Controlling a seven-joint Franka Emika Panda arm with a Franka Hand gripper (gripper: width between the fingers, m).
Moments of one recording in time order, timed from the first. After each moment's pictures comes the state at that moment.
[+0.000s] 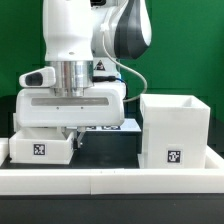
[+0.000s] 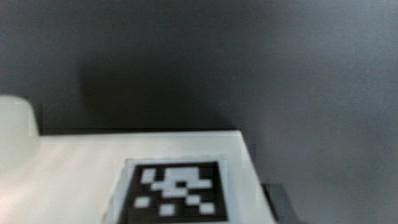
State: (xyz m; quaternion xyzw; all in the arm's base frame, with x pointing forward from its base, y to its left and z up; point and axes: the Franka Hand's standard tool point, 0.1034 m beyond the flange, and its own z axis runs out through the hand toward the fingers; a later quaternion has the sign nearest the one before) arm 0.493 -0.085 0.005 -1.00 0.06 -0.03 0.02
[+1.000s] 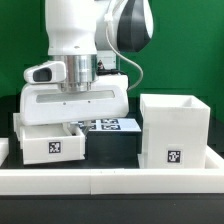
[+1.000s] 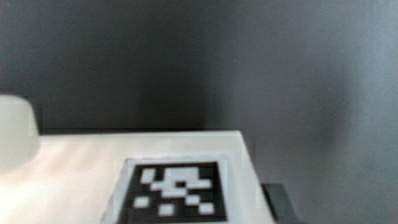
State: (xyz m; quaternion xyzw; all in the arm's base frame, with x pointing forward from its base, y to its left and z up) arm 0.497 -0.077 0.015 -0.99 -0.11 -0.02 0.02
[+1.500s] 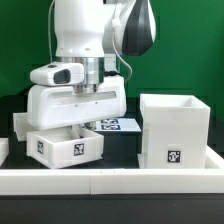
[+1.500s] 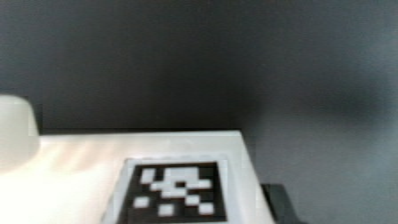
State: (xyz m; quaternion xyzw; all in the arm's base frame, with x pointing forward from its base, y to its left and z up) arm 0.497 -0.064 0.013 -0.95 -0.32 -0.02 0.00
